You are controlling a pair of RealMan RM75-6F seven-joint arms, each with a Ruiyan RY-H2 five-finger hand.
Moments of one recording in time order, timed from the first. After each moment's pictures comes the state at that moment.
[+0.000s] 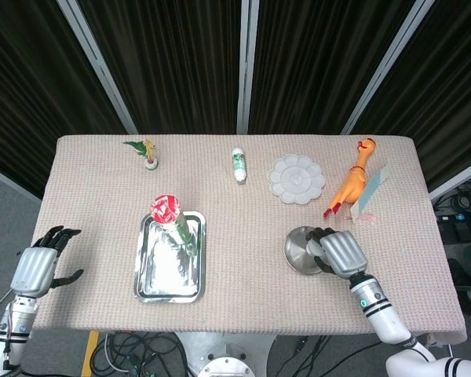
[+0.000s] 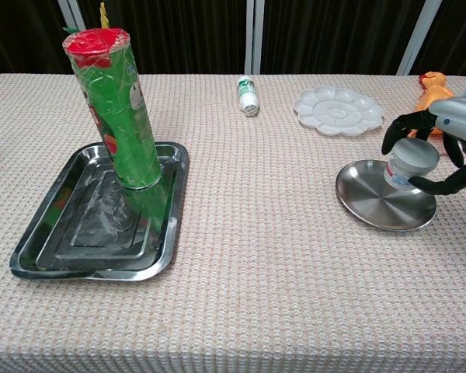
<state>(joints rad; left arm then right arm) -0.19 -1.32 0.00 -1.39 1.51 1.43 -0.09 0.49 -1.36 0.04 -1.64 -1.33 1.12 -0.30</state>
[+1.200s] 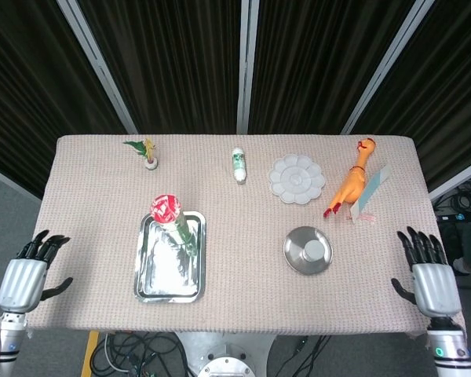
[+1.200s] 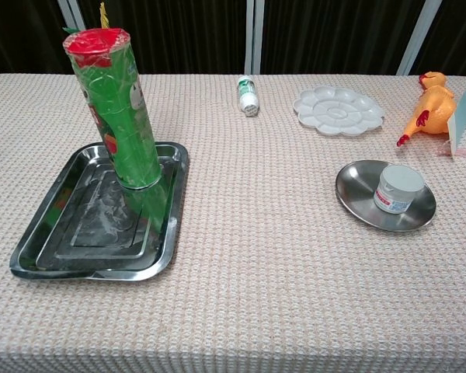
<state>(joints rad) -0.10 -1.29 0.02 -1.42 1.57 1.56 0.02 0.12 -1.23 -0.05 -1.55 -1.46 1.58 -0.15</state>
